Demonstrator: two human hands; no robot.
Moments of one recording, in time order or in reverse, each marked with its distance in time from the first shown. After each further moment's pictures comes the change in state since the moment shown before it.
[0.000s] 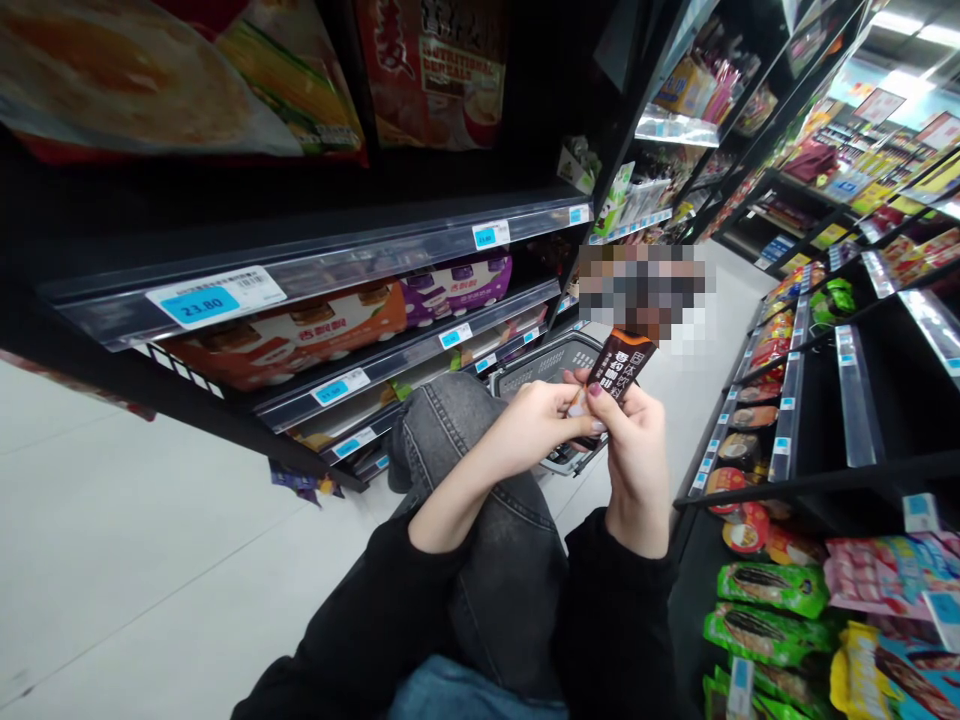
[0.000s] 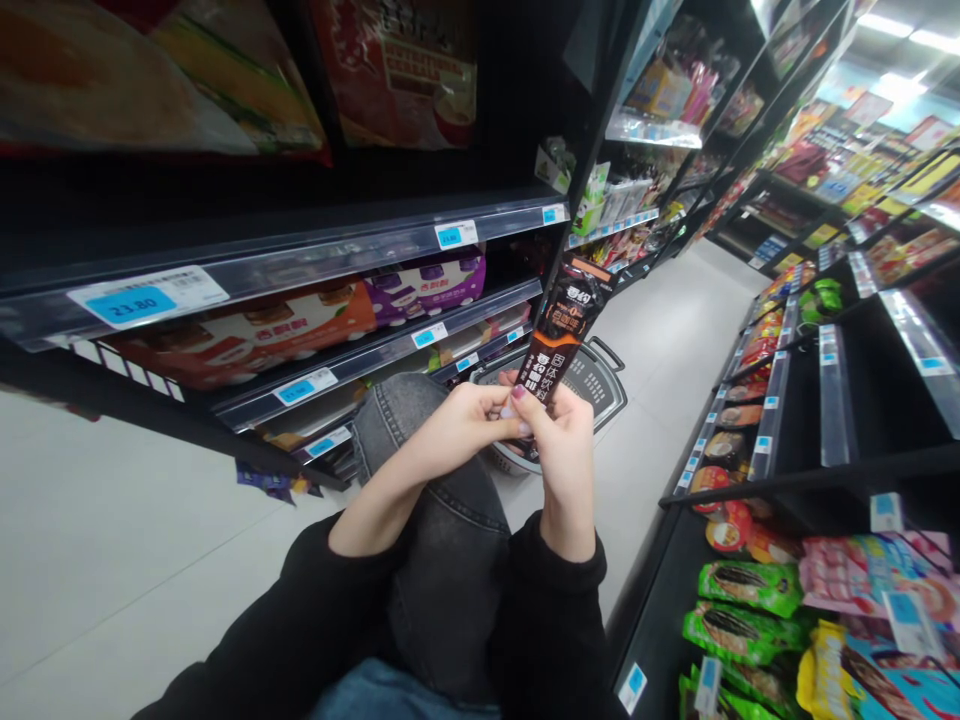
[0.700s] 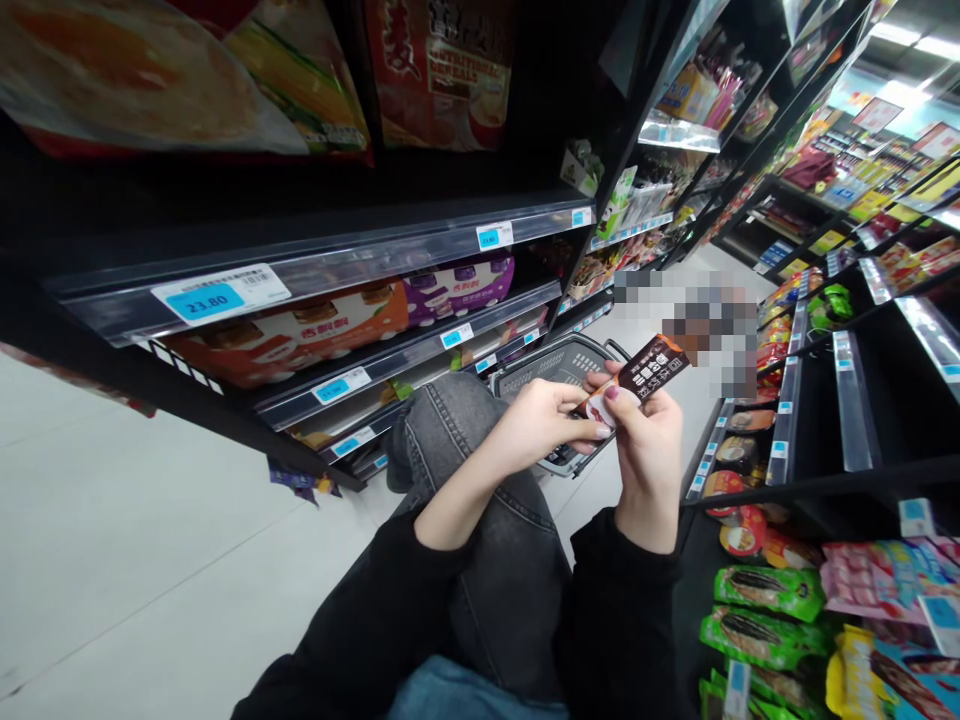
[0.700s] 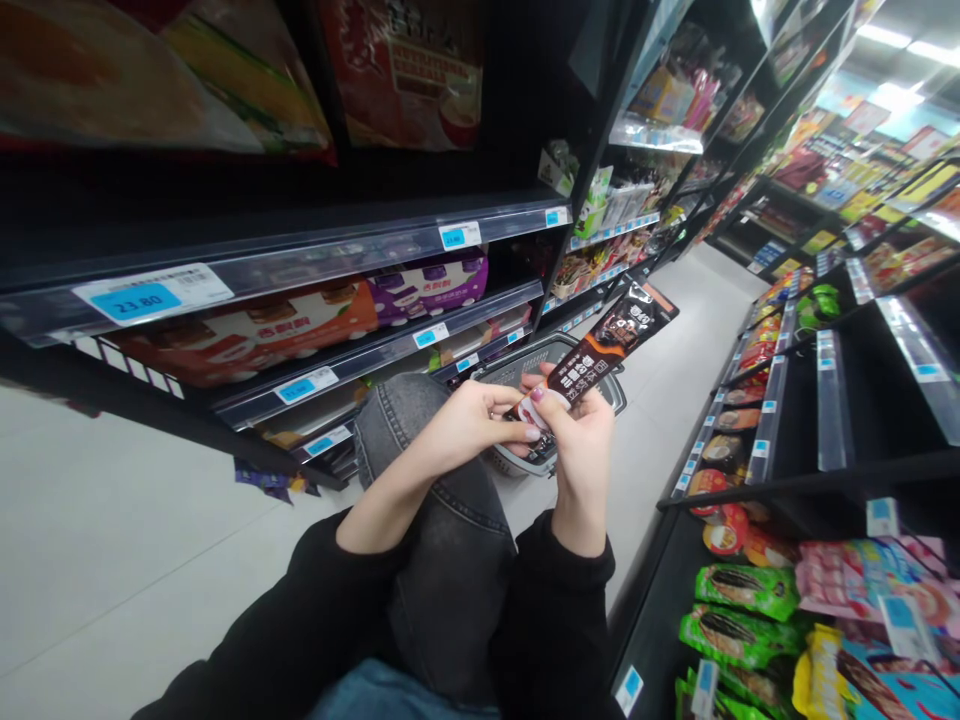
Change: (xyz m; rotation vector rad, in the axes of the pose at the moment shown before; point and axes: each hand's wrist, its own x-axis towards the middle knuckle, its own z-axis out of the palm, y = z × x) left_hand 0.004 -0.001 0.004 -0.296 -0.025 -0.122; right_hand 0.004 -0.001 -0.009 0.044 0.119 -0.029
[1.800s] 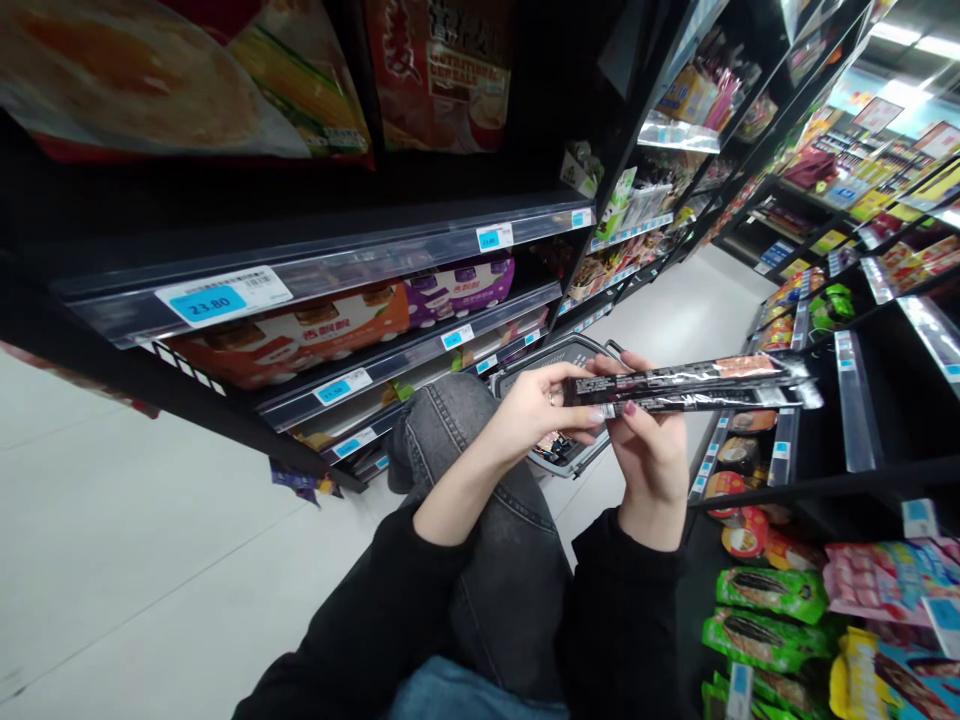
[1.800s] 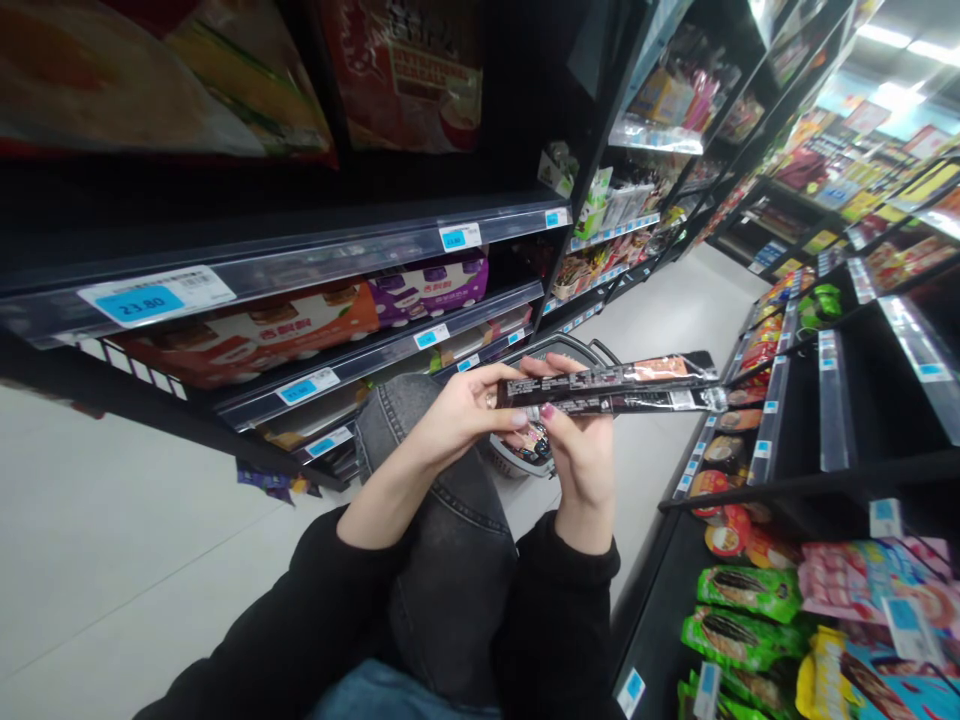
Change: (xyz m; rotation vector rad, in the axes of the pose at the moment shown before) left_hand 0.002 -0.004 -0.009 -0.165 -0.009 0.147; right_hand -0.003 -0.002 -0.005 0.142 -0.266 -0.101
